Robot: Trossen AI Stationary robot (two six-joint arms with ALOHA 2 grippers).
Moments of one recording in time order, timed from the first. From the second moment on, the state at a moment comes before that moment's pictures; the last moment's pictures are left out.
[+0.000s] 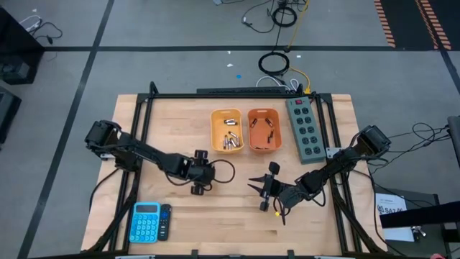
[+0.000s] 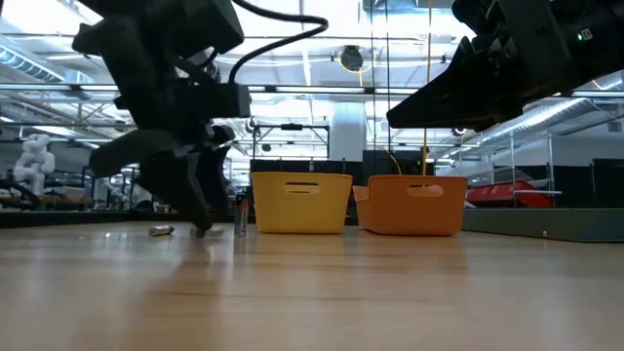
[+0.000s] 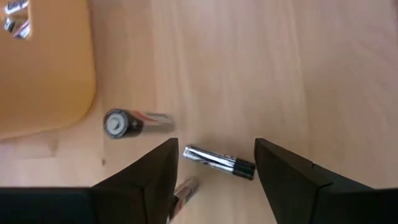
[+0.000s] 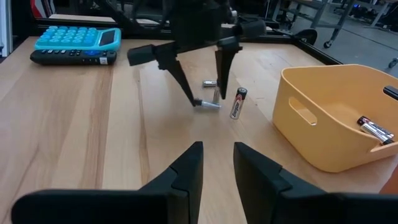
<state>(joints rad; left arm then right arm) -0.25 1.66 0.85 -0.34 -0.29 -0.02 0.55 1.66 0.62 0.59 0.81 0.27</state>
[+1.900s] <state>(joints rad) -0.17 1.73 0.84 -0.15 -0.36 -0.17 0.55 1.66 0.62 0.60 0.81 0.26</state>
